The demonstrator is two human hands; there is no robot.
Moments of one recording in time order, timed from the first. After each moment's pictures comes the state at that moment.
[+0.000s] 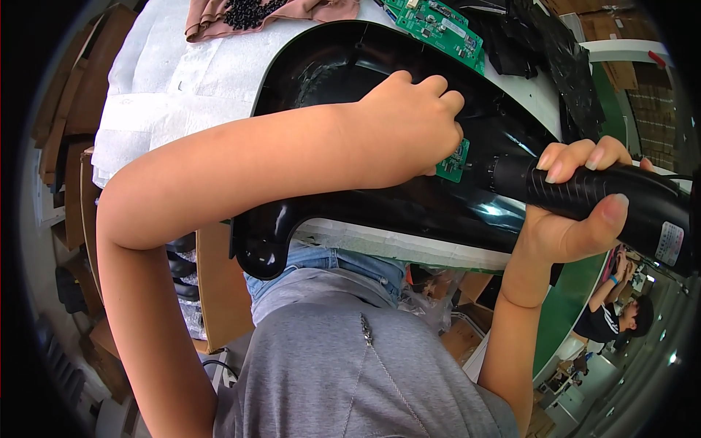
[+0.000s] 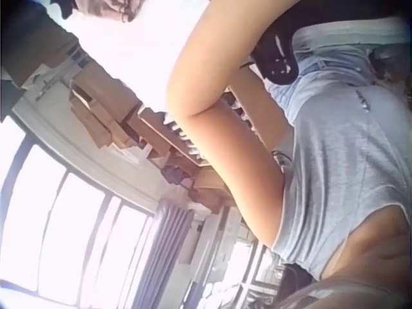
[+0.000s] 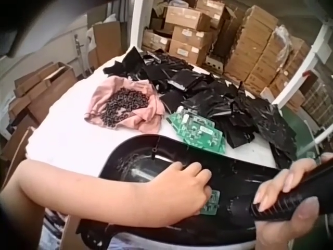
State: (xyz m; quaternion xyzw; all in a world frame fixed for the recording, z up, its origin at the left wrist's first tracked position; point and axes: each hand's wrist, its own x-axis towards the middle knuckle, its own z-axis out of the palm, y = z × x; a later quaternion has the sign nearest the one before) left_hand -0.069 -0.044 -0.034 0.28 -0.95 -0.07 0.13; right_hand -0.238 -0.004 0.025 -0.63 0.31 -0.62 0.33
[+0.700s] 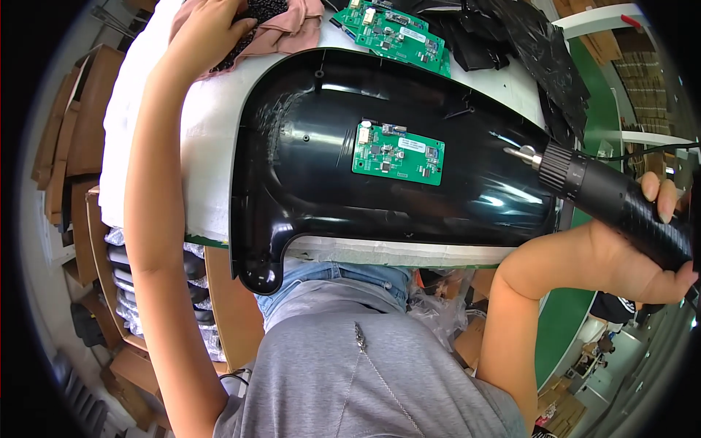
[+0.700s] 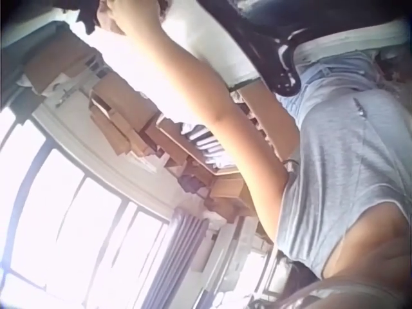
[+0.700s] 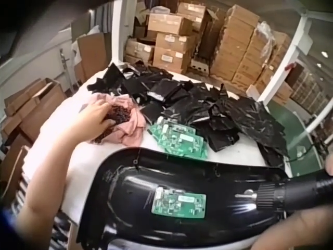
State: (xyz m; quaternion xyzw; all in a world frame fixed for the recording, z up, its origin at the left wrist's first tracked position) left_hand 0.064 -0.133 -0.024 0.59 -0.79 0.06 0.14; right_hand -0.274 0.005 0.090 -0.55 0.20 -0.77 0.25
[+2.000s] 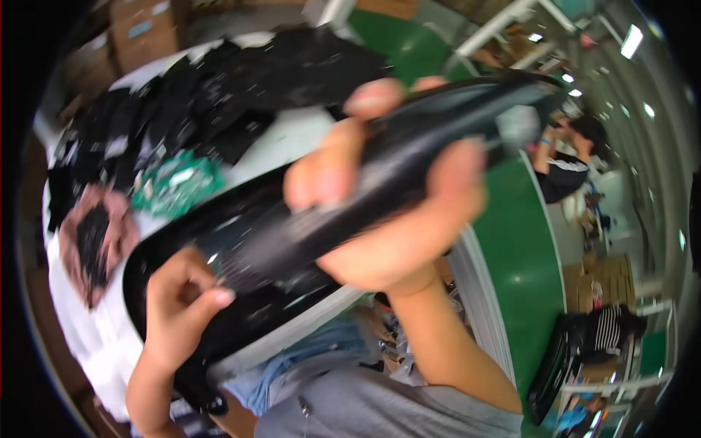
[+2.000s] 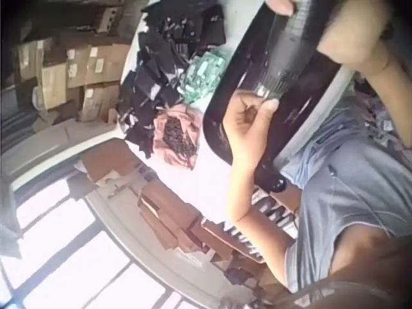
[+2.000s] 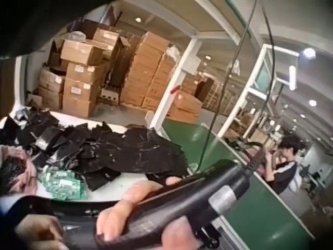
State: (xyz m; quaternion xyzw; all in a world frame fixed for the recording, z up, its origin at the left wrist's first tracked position) left_hand -0.065 -0.042 0.006 0.27 -0.67 -0.61 0.32; right_hand -0.268 -0.004 0.073 -0.48 0.22 -0.77 0.37
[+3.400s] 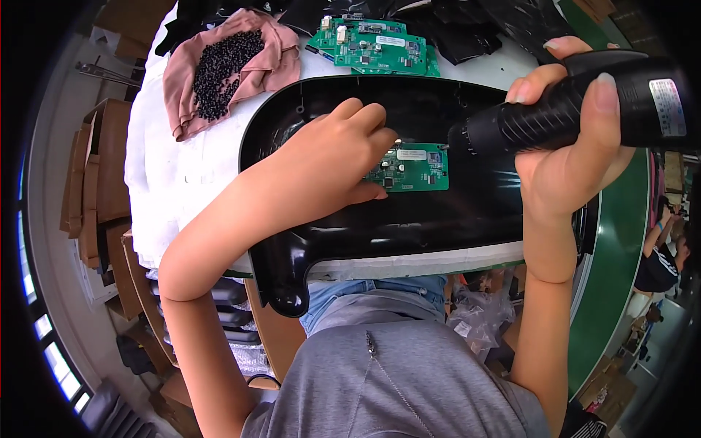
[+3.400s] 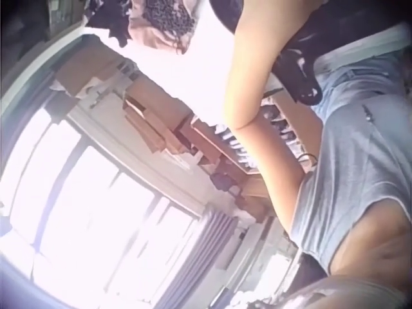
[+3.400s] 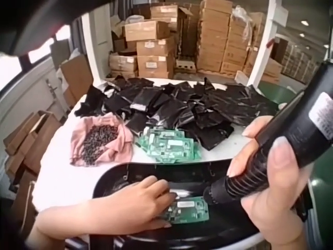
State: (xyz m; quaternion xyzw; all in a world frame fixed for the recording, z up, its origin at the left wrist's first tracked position) left_hand -0.041 -0.061 -0.013 0.26 -0.94 -0.22 0.08; right_hand -0.238 -0.036 0.035 -0.58 0.38 -0.68 0.23
